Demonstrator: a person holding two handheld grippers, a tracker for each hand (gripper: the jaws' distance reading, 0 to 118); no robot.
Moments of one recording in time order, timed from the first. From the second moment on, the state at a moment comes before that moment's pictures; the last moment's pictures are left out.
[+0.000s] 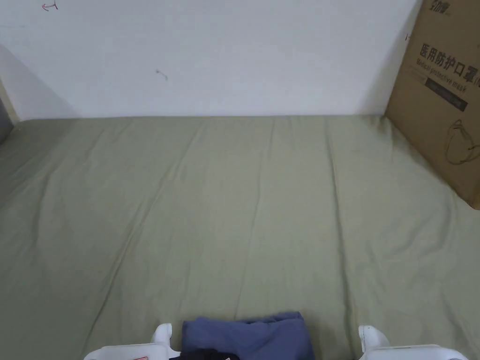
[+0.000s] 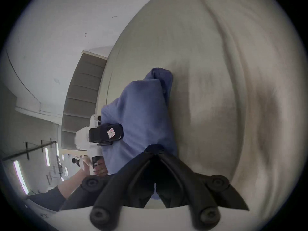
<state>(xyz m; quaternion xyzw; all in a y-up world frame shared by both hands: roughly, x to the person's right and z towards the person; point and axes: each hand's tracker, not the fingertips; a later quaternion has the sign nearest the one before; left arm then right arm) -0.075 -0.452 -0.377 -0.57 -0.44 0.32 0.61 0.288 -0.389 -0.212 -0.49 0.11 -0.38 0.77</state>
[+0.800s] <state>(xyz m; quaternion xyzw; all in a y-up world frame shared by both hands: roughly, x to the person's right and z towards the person) -0.415 -0.272 -0.491 -0.58 -0.13 0.05 0.81 0.240 -0.247 -0.184 -0.42 0.13 -0.29 0.85</state>
